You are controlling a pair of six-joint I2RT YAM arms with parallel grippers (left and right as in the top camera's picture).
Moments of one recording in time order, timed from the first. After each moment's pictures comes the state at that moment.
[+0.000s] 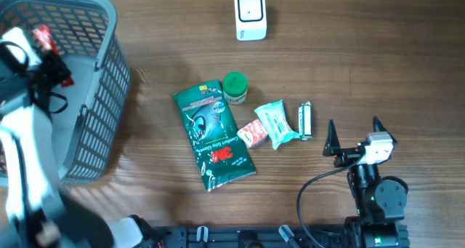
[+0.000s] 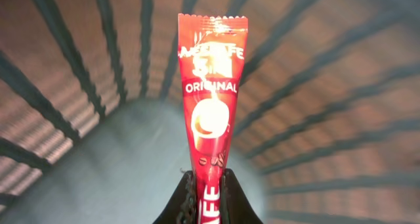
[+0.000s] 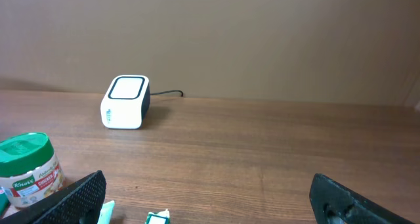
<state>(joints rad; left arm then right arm) 0.54 1.48 1.18 -0.34 0.29 -0.17 0.05 0.02 0.01 0.00 -0.01 -0.02</state>
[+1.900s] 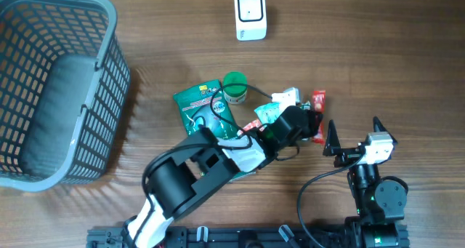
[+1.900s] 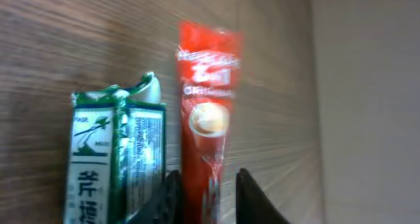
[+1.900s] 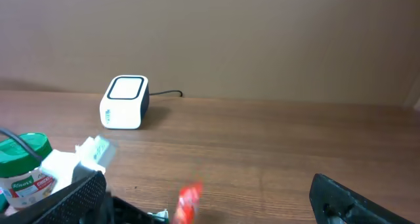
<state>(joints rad) -0.97 2.11 1.04 0.58 0.01 -1.19 0.05 0.02 0.01 0.00 -0.01 -0.02</state>
